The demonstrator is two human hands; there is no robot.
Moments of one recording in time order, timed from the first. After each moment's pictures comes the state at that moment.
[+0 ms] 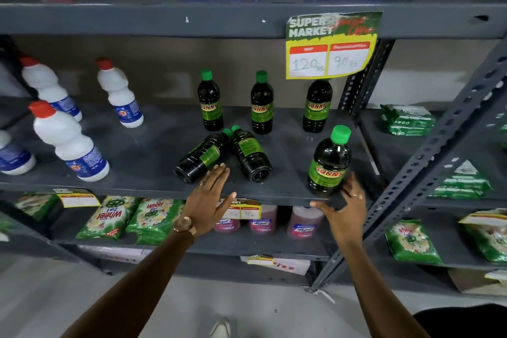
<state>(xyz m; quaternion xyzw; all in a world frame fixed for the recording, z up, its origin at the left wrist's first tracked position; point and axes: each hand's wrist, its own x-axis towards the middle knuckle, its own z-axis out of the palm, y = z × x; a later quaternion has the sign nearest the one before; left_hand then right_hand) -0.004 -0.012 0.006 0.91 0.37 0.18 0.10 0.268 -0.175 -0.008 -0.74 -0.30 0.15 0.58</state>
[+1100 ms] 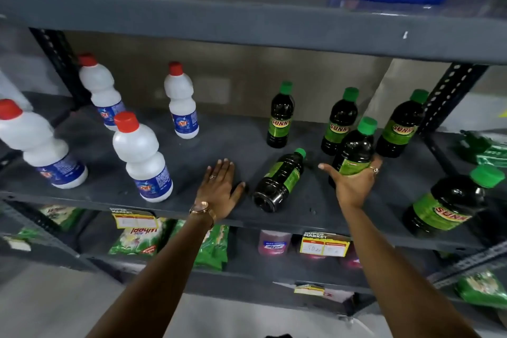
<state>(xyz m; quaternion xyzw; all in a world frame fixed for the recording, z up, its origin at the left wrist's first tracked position) -0.107 0.154 -0.014 0.88 0.46 0.11 0.07 0.167 0.035 0.021 -0.70 -0.29 0.02 0.66</state>
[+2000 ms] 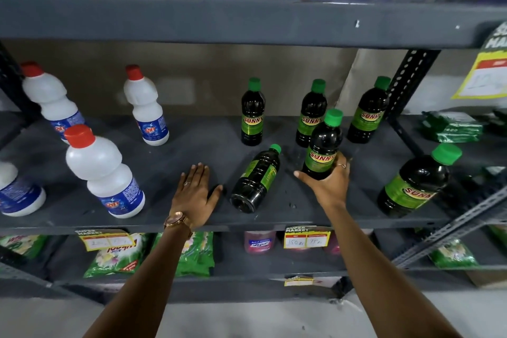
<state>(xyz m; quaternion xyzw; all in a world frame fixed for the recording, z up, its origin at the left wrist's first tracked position) -0.109 0.154 -0.010 0.88 0.46 0.09 0.09 0.177 0.021 -0.006 -0.76 -0.31 0.07 0.56</state>
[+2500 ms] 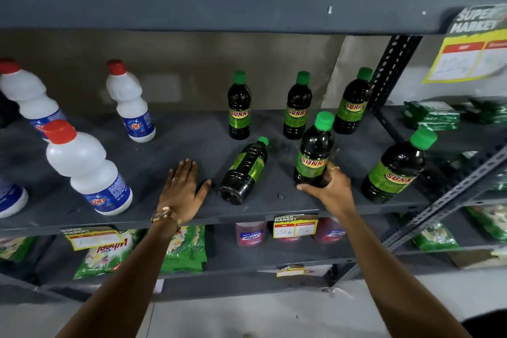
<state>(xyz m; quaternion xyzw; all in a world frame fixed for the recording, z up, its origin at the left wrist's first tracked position) -0.111 0.152 -0.006 0.88 0.46 0.08 0.10 0.184 -0.037 -0.002 -0.74 -0.38 0.17 0.53</state>
